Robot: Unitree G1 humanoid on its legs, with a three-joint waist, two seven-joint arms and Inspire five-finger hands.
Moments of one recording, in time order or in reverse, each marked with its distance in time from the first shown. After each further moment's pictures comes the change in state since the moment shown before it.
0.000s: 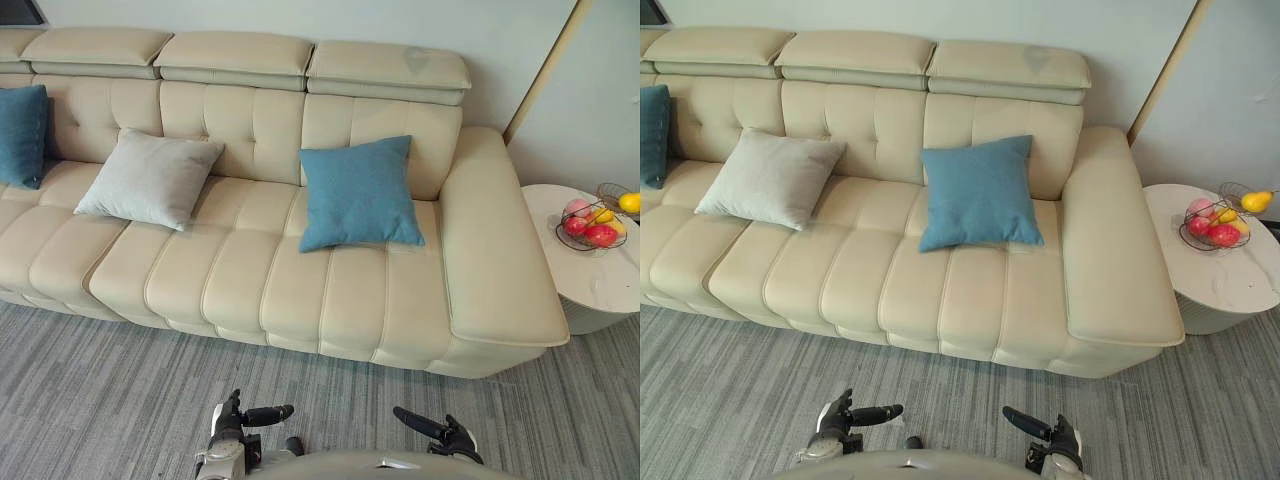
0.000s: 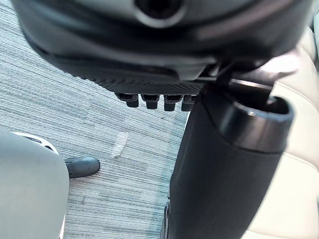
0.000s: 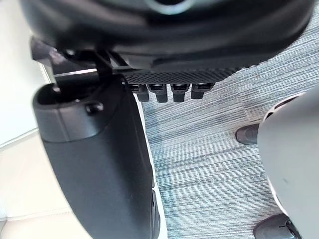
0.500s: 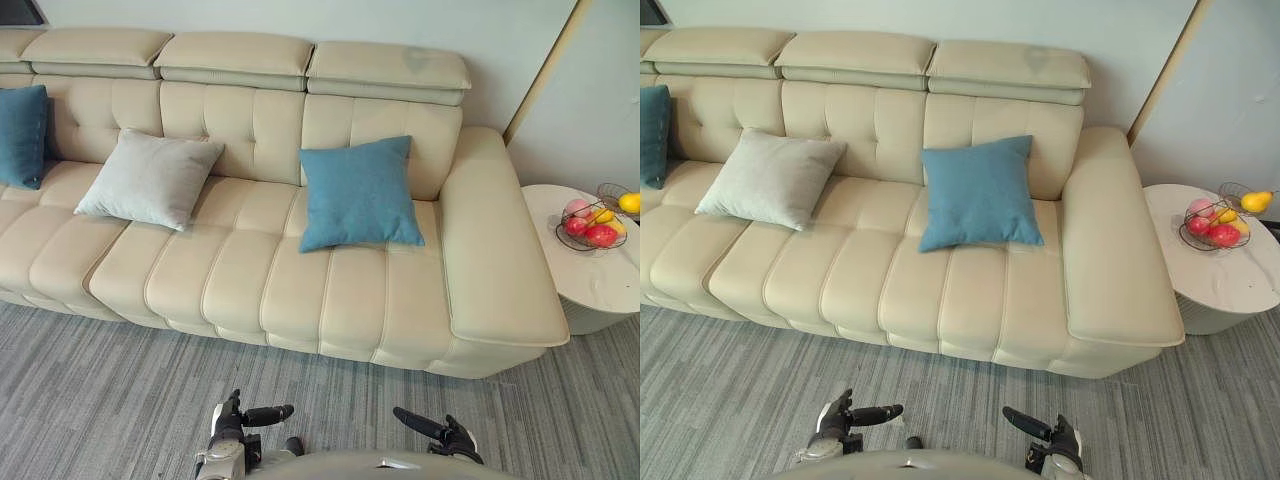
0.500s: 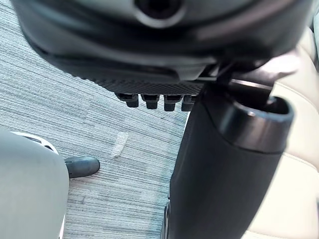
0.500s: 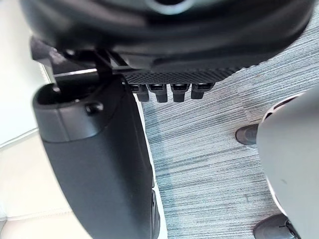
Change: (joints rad) left arm -0.009 0.024 0.022 0.068 0.014 -0.001 -0.025; right arm -0.046 -0.038 -0.040 0.117 -0.003 0.009 0.017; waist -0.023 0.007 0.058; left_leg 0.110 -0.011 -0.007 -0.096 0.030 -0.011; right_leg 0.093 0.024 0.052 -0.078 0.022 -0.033
